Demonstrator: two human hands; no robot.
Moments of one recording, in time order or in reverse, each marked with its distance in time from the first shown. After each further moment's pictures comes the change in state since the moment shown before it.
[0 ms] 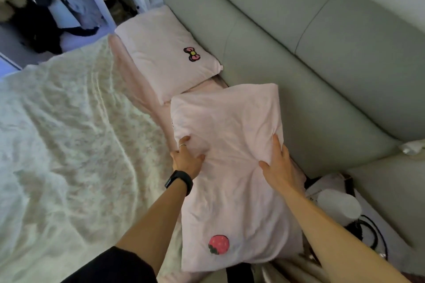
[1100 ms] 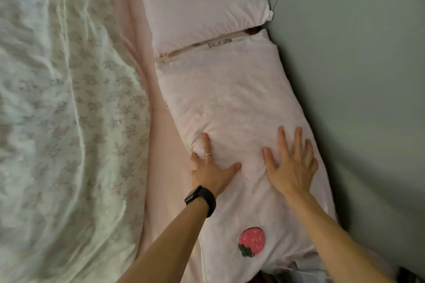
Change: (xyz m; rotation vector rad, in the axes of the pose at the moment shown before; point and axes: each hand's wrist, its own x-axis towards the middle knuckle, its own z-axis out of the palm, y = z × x) left_hand 0.152 -0.053 0.205 0.048 -0.056 -0.304; right_hand 0.239 0.087 0.149 -0.423 -0.130 -0.184
